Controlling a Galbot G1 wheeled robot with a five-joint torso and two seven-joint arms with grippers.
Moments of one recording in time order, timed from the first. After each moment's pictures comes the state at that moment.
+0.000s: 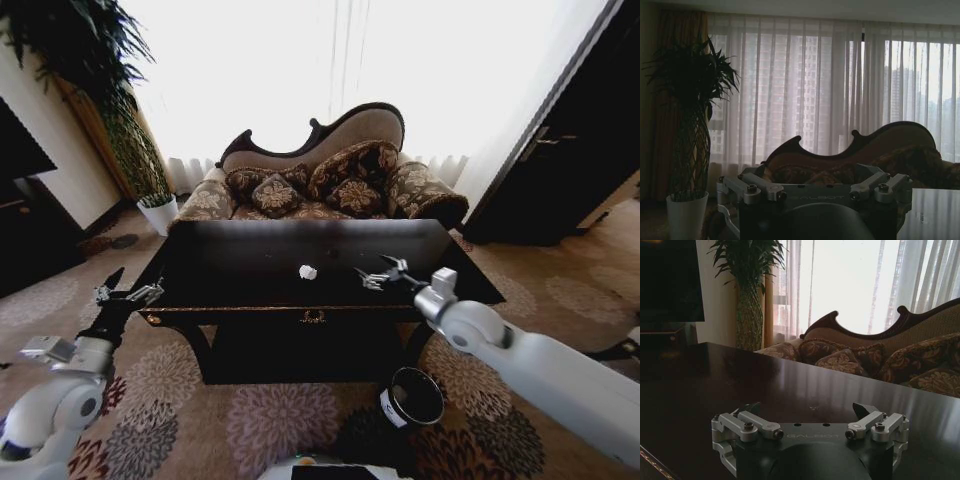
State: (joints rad) left arm 1.62 -0.97 -1.03 -2.14 -0.80 0.00 0.03; right arm -0.60 0.47 -0.23 2.03 1.06 -0.16 0.18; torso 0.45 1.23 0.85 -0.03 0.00
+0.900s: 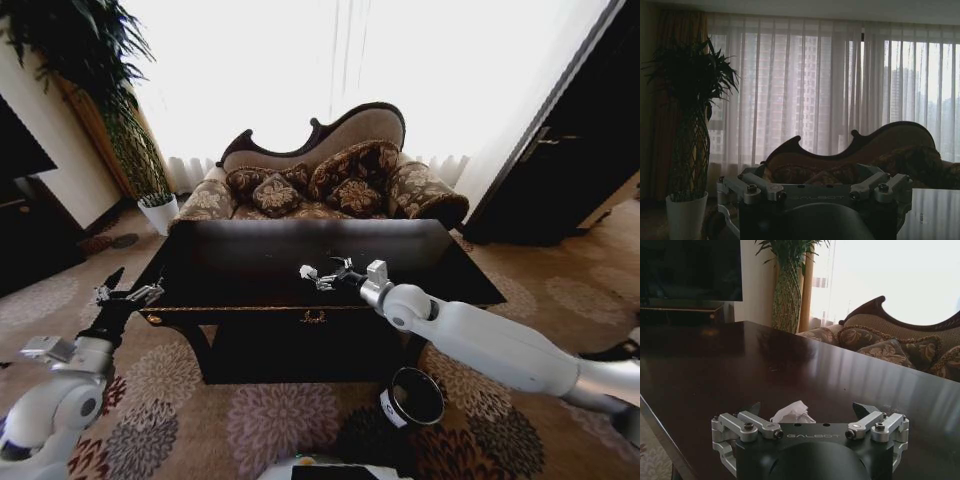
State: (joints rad) left arm 1.62 -0.97 -1.03 -2.14 -0.80 0.00 0.03; right arm -0.20 0.66 -0.69 1.88 1.06 -0.19 0.19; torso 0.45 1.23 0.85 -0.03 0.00
